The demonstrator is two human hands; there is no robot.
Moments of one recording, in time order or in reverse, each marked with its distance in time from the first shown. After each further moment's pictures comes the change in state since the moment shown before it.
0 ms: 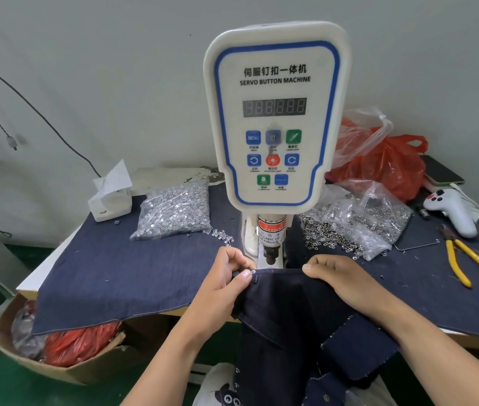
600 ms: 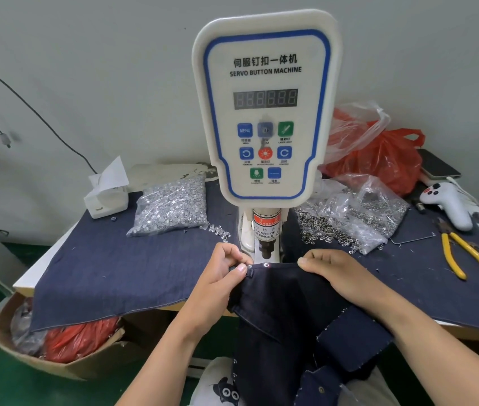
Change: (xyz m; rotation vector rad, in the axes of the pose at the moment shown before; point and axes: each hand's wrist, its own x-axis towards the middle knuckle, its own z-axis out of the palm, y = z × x) left_hand 0.000 -0.003 -0.001 -0.025 0.007 -0.046; right_hand 0.001 0.003 -0.002 -0.031 -0.007 -0.017
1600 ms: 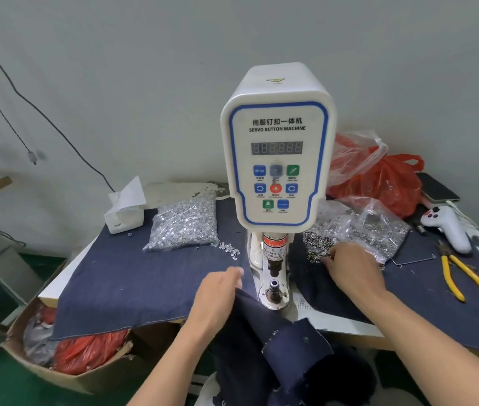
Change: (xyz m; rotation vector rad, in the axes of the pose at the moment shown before) left_hand 0.005 0.036 0.001 0.463 0.355 -0.289; right_hand 0.048 0.011 -0.023 -0.961 0.535 0.103
